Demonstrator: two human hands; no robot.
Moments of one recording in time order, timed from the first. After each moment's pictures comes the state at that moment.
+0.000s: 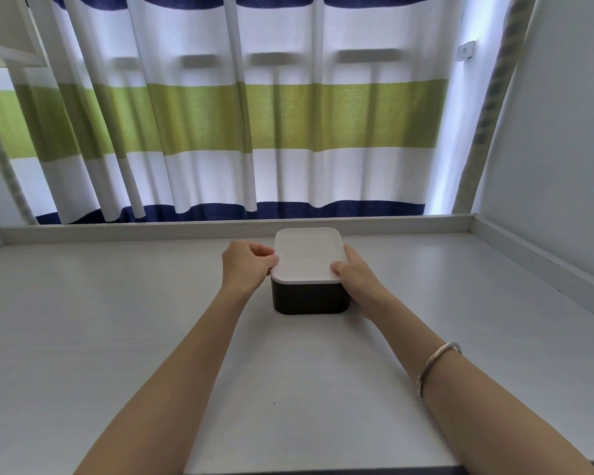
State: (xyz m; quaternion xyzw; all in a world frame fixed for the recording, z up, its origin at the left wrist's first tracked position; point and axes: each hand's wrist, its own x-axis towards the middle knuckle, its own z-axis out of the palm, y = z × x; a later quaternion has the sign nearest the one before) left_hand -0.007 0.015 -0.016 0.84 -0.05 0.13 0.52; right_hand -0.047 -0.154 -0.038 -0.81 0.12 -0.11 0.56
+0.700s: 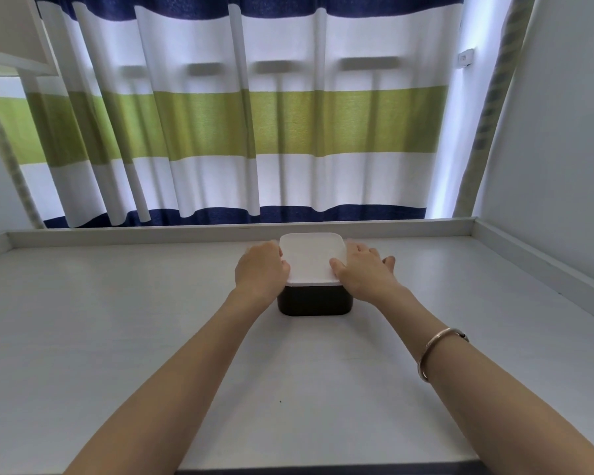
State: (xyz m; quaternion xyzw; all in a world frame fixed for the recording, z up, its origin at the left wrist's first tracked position) left_hand -0.017 0.006 -0.011 0.94 -0.14 0.20 0.25; right_hand -0.054 -0.159 -0.018 -0.98 0.11 -0.12 0.13
